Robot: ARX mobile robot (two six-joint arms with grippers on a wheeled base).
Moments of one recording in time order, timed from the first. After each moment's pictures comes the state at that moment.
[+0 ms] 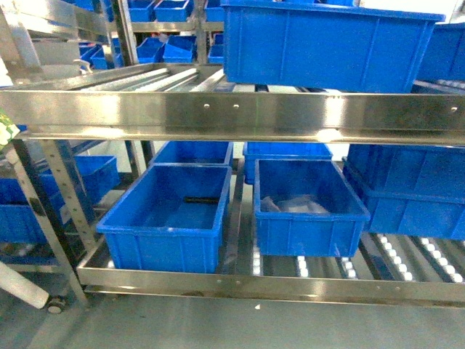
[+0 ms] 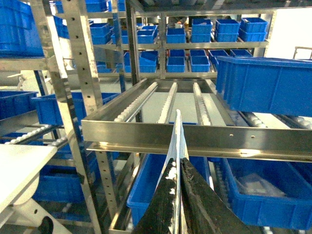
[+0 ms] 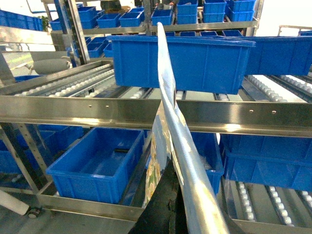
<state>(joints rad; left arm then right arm) -0.28 0.74 0.45 0.33 -0.40 0.03 -0.01 0.61 0.36 0.22 -0.16 0.09</state>
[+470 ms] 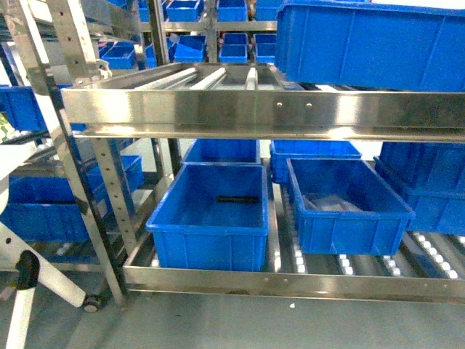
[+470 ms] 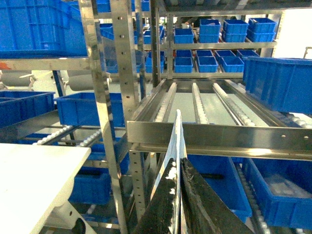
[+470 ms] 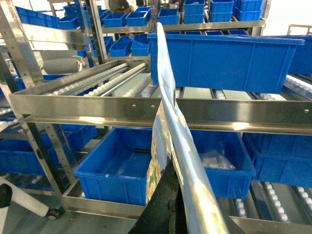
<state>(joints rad) -0.29 0.74 0.45 0.33 -0.40 0.03 -0.01 0.61 0.36 0.22 -0.16 0.09</state>
